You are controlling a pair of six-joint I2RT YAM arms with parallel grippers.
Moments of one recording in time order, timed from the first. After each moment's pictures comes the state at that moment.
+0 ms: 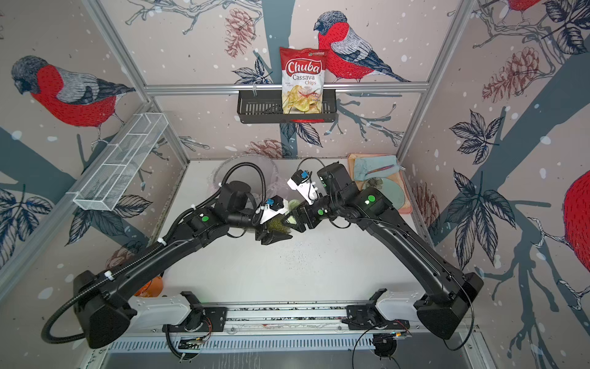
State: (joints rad) left arm -0.72 1.26 1.12 -0.44 0.62 0.43; right arm 0.76 1.29 1.48 -0.94 -0.53 0.11
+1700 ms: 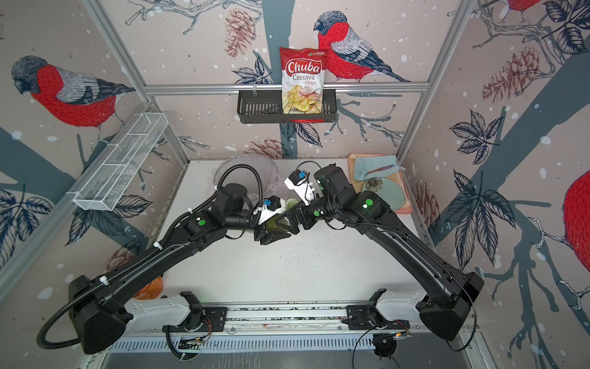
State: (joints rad) left arm -0.72 1.21 1.08 -0.39 0.57 0.40; right arm 0.80 1.27 1.45 -0.85 -0.49 0.16
